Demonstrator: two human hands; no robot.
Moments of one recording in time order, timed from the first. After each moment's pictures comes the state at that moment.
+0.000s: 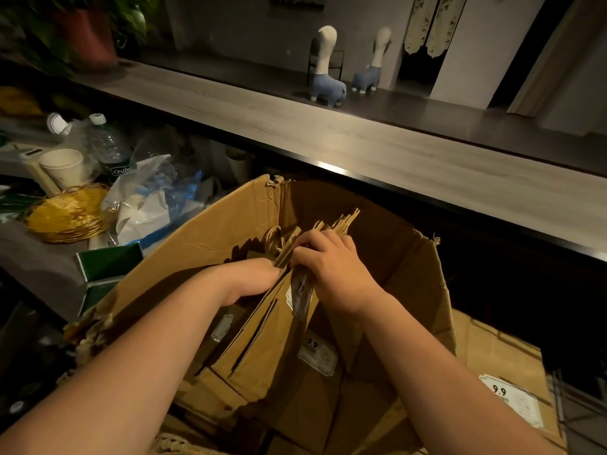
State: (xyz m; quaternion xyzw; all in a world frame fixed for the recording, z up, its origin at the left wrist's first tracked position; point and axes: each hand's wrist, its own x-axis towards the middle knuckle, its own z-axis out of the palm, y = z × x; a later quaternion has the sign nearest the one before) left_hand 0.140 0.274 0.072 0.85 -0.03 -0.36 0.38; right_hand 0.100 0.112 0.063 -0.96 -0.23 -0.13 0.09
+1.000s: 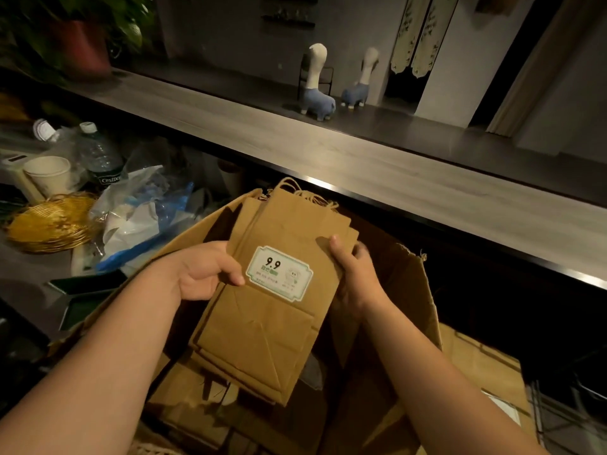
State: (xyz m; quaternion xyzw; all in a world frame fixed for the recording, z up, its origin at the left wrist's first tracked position) left_hand 0.164 0.324 0.091 0.67 -0.03 -0.39 0.63; right_hand 0.107 0.093 0.061 -0.60 0.14 -0.02 0.79
